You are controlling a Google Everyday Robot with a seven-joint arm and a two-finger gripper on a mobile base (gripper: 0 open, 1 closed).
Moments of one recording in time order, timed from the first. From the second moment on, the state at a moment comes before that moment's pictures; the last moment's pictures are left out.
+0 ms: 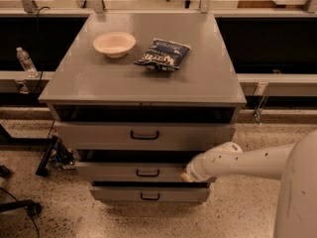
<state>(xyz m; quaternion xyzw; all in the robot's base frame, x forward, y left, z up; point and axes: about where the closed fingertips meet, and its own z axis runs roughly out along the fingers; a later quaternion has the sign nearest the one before) 0.557 -0.112 0.434 -0.41 0.88 0.08 0.22</state>
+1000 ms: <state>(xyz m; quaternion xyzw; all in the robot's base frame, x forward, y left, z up) 0.553 -0.120 0.438 -0.40 0.89 0.09 0.20</state>
